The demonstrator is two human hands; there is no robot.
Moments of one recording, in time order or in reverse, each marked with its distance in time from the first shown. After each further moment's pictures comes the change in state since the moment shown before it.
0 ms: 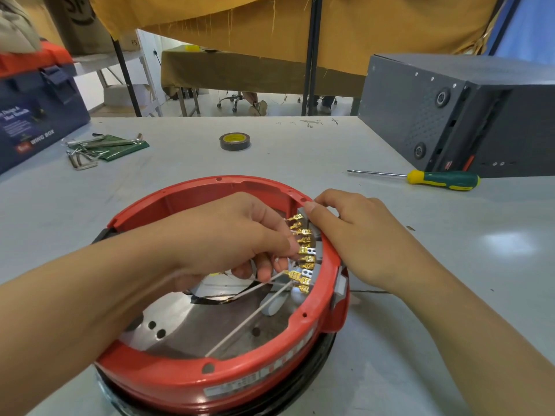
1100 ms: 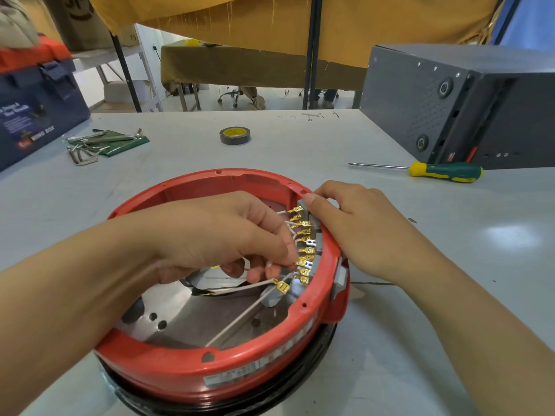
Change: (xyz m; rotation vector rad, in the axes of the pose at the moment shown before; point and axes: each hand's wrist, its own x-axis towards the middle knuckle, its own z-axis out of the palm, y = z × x) left_hand -0.002 -0.003 -0.007 0.035 -0.188 0.012; right_hand 0.000 -0.001 -0.001 -0.002 -0.019 0.020
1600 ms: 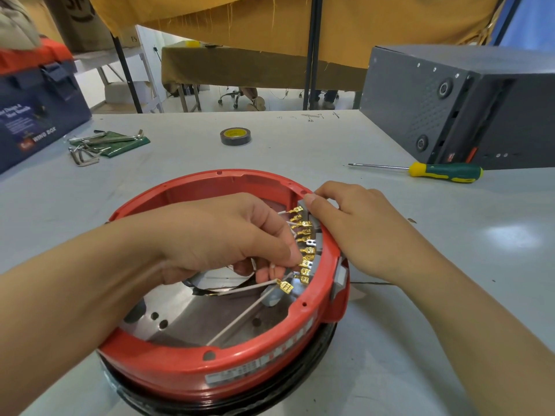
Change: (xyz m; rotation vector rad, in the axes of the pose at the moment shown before) left_hand -0.002 0.008 0.005 0.012 0.020 -0.008; right_hand -0.001 -0.002 0.000 0.000 -0.020 0.012
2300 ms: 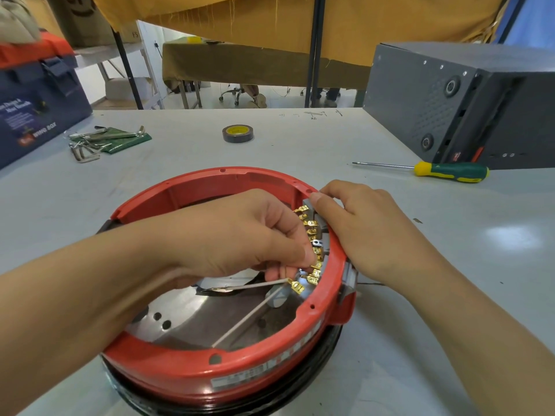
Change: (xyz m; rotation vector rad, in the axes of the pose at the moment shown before) left_hand 0.002 0.001 0.004 0.016 0.011 0.086; right_hand -0.003 -0.006 0.003 -0.024 0.047 0.030
